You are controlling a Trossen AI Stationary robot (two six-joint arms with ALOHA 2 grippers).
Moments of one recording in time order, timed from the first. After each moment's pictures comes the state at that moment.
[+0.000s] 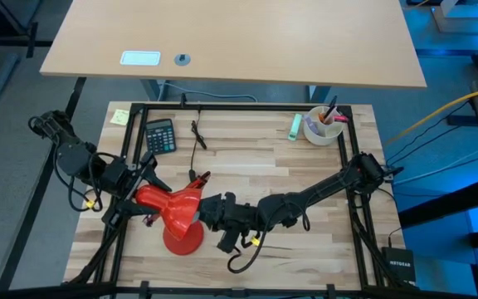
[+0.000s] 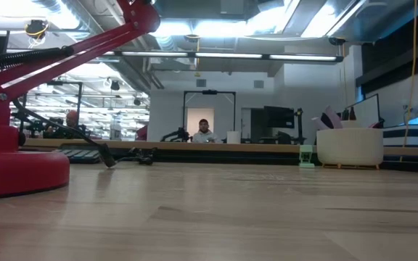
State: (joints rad) left arm -0.68 0.91 1.10 -0.15 -0.38 -0.13; right arm 0.44 1.98 1.71 0.58 0.47 -1.63
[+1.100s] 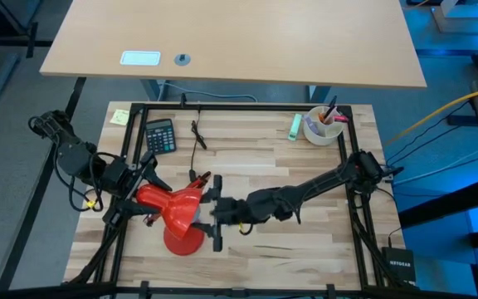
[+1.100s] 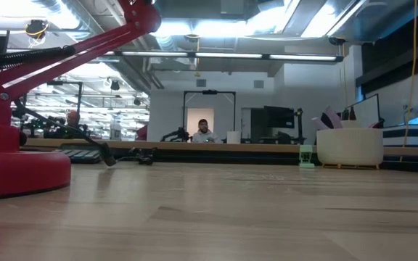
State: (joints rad) left arm -0.68 0.91 1.10 -0.15 -0.39 -0.13; right arm 0.38 1.98 1.71 0.43 0.31 -0.08
